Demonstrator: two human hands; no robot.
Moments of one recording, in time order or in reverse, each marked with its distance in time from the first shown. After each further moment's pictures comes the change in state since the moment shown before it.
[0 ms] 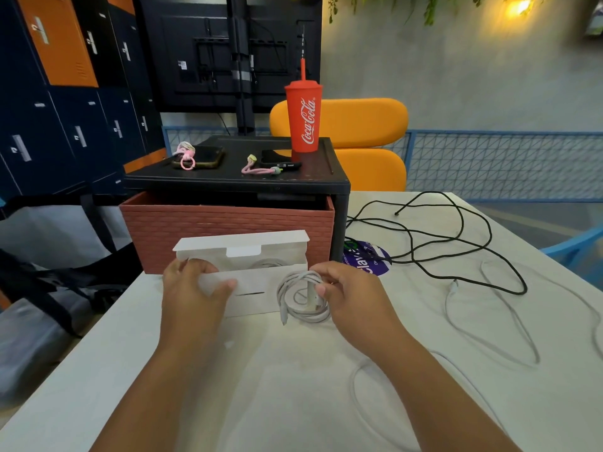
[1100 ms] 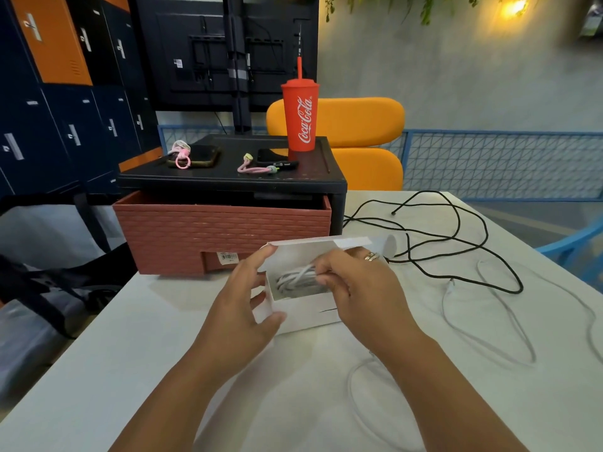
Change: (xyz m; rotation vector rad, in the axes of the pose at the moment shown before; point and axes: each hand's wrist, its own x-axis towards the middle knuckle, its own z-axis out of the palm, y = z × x) left_hand -0.032 0.020 0.015 -0.271 -0.468 0.310; right_hand -0.001 0.003 -0.010 -0.363 0.284 -0.477
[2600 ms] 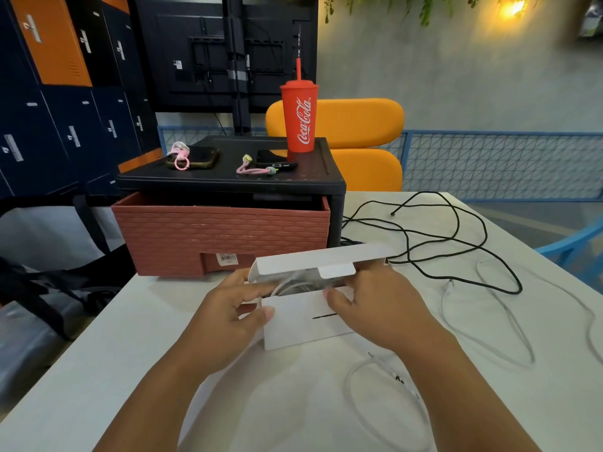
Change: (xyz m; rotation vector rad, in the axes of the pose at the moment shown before) left_hand 0.002 0.000 -0.015 -0.051 -0.103 -0.066; right_hand 0.000 0.020 -0.006 -0.268 -0.362 0.273
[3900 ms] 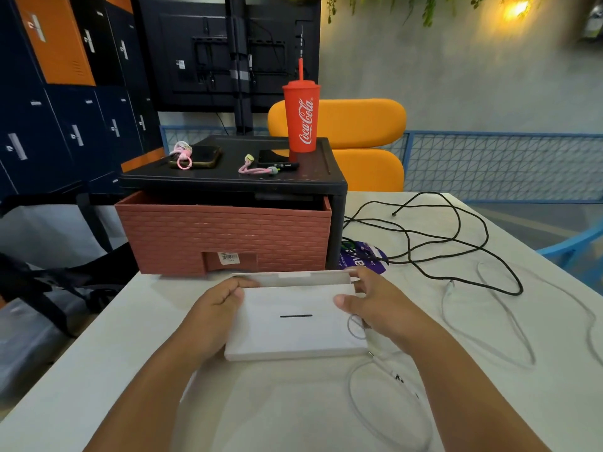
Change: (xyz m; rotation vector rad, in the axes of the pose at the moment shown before) left_hand 0.007 -0.019 -0.008 -0.070 0.127 -0.345; right_hand 0.003 0.016 0.013 0.814 -0.295 0.370
